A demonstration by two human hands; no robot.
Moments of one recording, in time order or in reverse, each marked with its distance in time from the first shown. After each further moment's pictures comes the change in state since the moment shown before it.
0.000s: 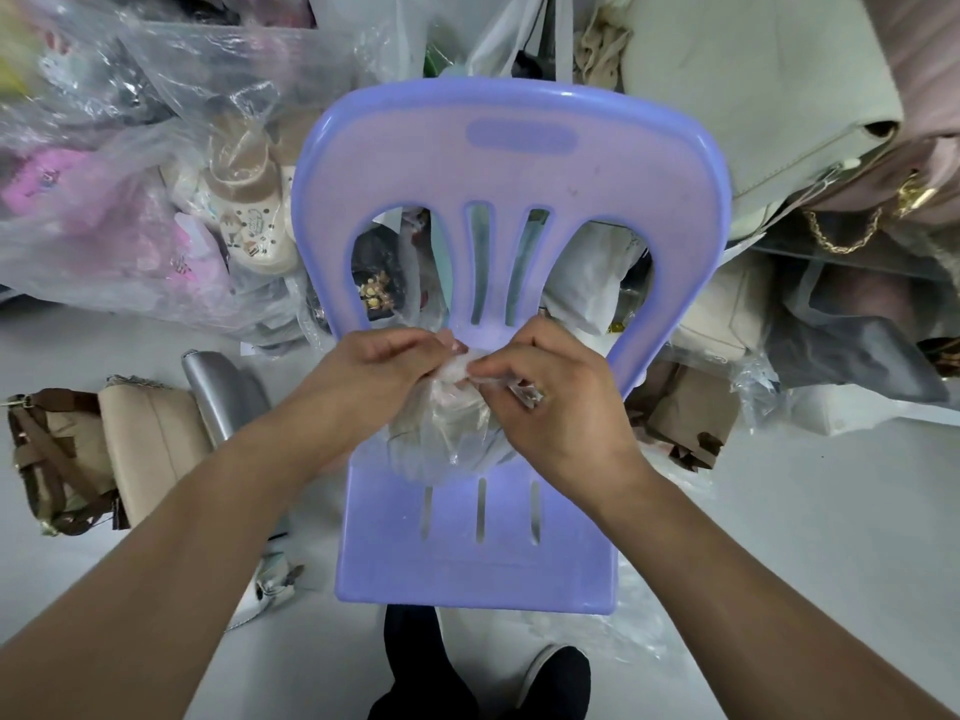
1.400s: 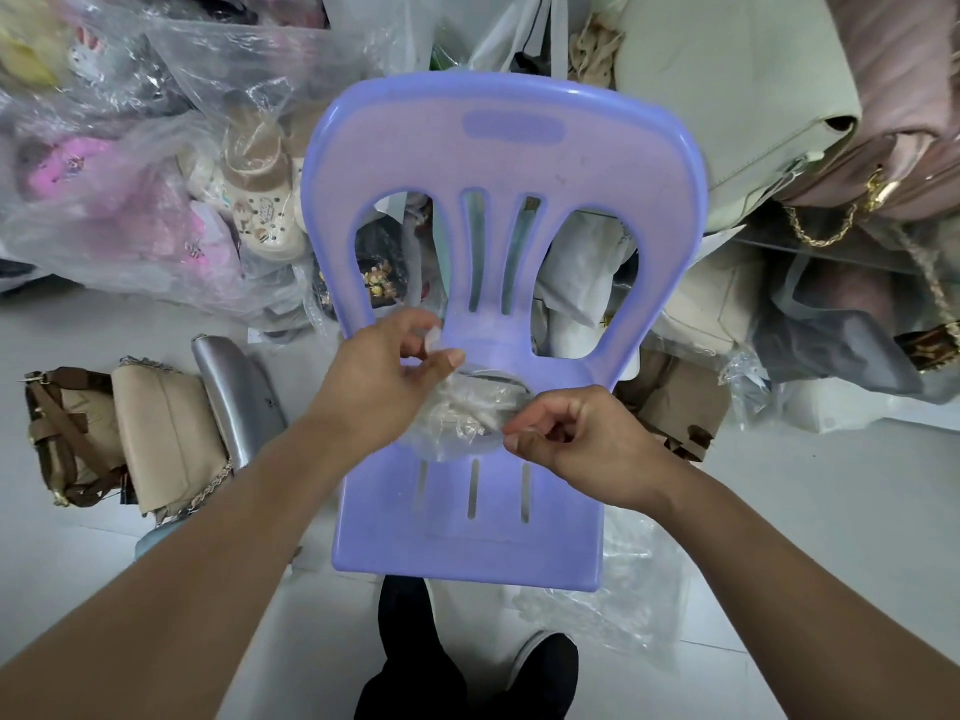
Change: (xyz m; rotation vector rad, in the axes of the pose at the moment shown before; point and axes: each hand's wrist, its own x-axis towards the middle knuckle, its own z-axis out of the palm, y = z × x) left_hand -0.003 -0.033 0.016 0.468 0.259 0.239; right_hand -0.034 0.010 -0.048 0.300 -0.607 0.659
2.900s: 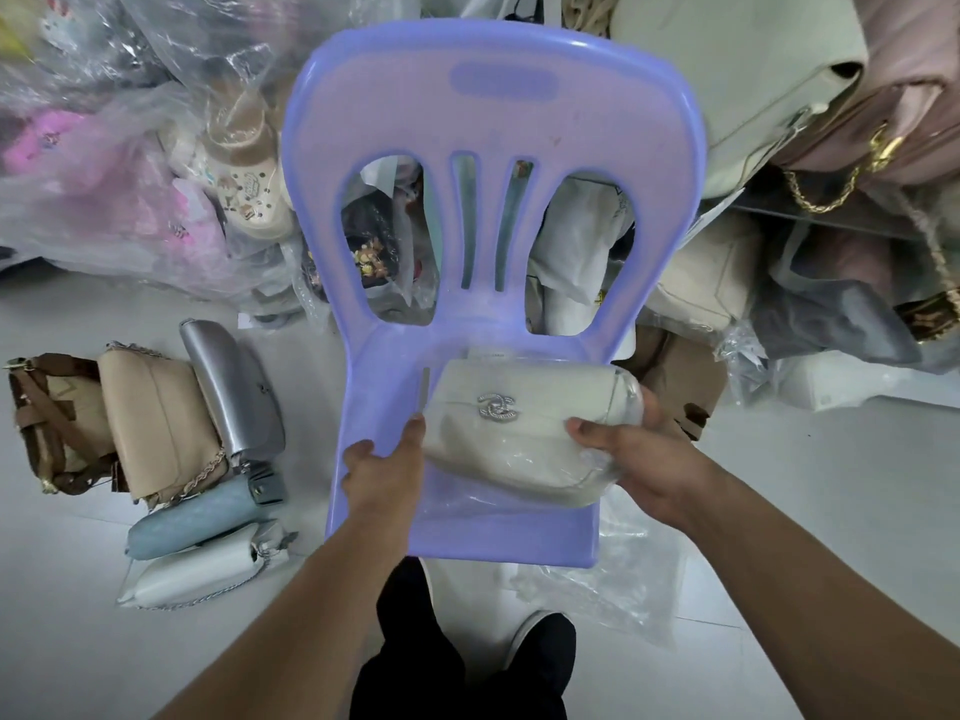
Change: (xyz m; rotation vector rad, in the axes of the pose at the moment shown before) left_hand -0.059 -0.059 0.083 -0.453 0.179 -0.942; right_hand -0.007 0.079 -0.006 0.751 0.273 0.302
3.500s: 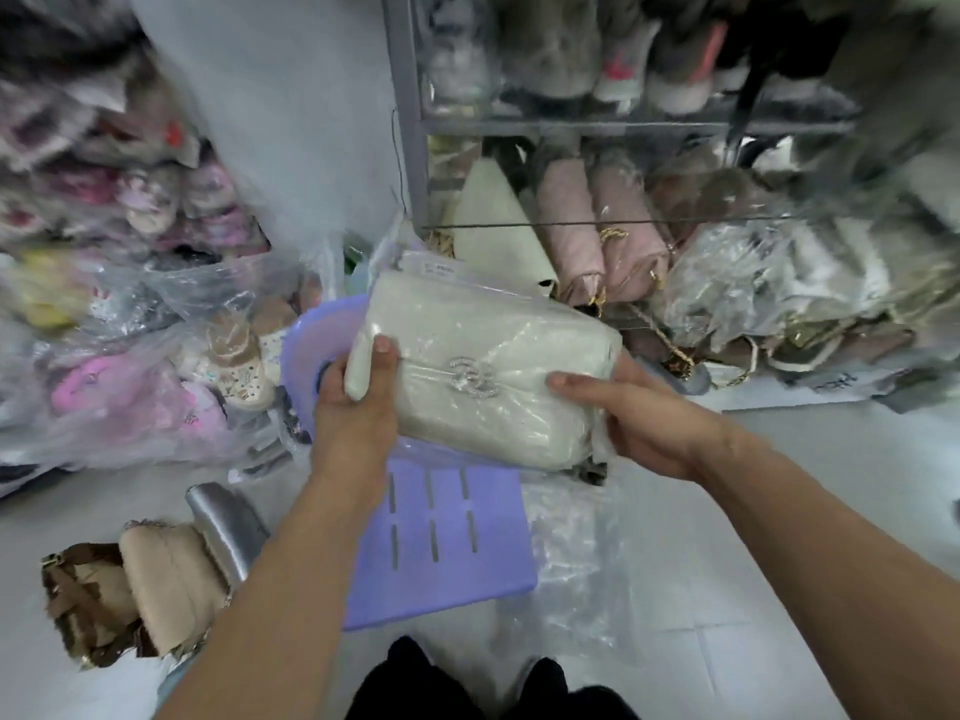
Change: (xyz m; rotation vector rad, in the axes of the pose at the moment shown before) left_hand -0.227 0.152 -0.066 -0.271 -0.297 0.733; right_hand -0.219 -0.182 -0.018 0.024 -0.220 -0.323
